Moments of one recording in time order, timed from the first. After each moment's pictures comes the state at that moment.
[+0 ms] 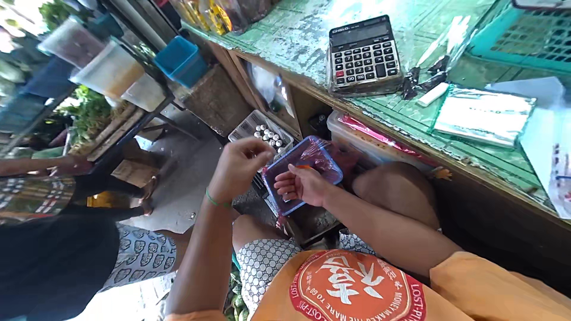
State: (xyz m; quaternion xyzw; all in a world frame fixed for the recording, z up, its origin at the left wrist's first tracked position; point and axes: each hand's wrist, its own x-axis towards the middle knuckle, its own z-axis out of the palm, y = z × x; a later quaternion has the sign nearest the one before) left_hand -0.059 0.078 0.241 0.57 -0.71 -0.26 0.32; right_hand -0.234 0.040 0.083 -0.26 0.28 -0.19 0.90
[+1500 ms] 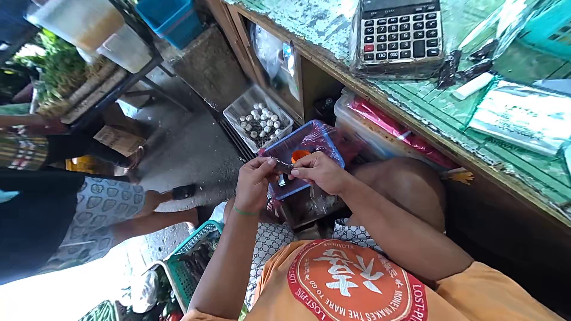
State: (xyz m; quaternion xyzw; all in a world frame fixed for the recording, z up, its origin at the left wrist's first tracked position) left_hand -0.070 0.116 0.122 0.53 -0.24 -0.53 0.61; right_hand -0.258 0.030 0.089 -0.57 0.22 -0.23 0.75
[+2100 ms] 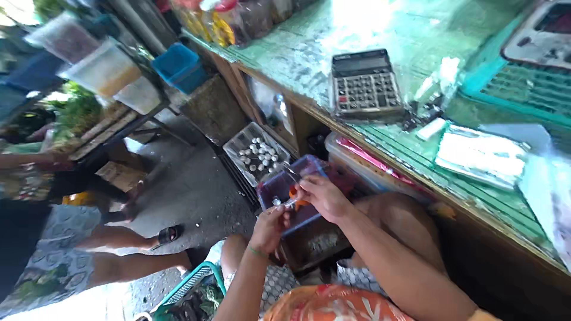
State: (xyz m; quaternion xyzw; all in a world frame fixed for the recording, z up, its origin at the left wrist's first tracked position) left_hand -0.080 0.122 0.048 0.48 -0.22 -0.65 0.55; right_hand -0.269 0.017 0.085 -0.43 0.28 -0.35 0.78
